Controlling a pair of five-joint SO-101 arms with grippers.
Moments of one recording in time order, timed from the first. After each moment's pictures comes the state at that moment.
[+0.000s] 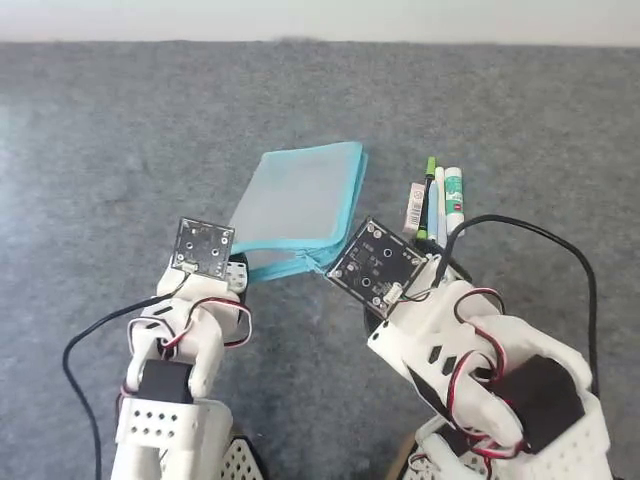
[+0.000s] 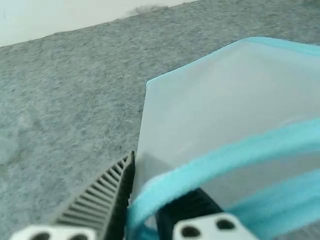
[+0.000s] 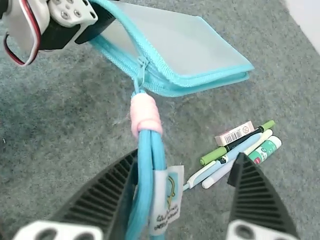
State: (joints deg) left arm -0.3 -81.9 85.8 41.3 -4.0; right arm -37.8 -60.8 23.3 92.7 21.8
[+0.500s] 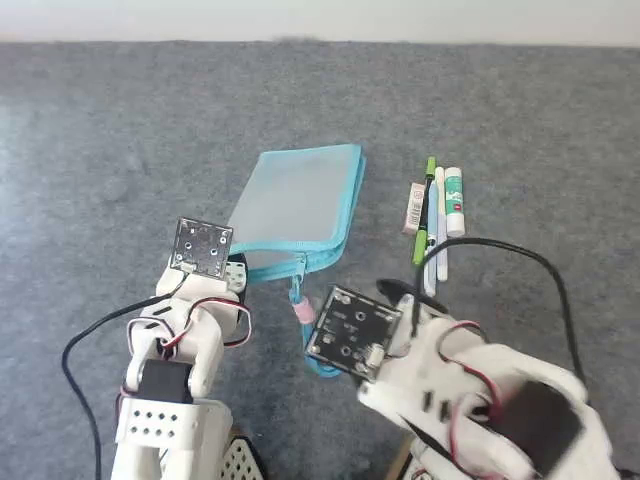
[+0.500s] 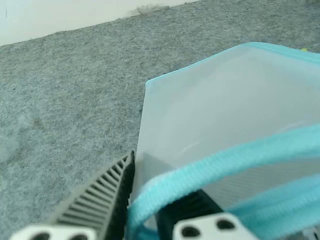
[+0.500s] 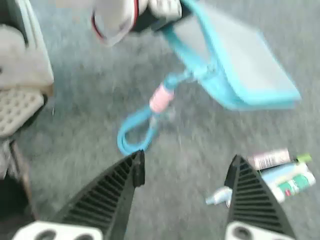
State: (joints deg) left arm -0.4 -81.9 85.8 41.3 -3.0; right arm -51.2 -64.5 29.1 94.2 20.8
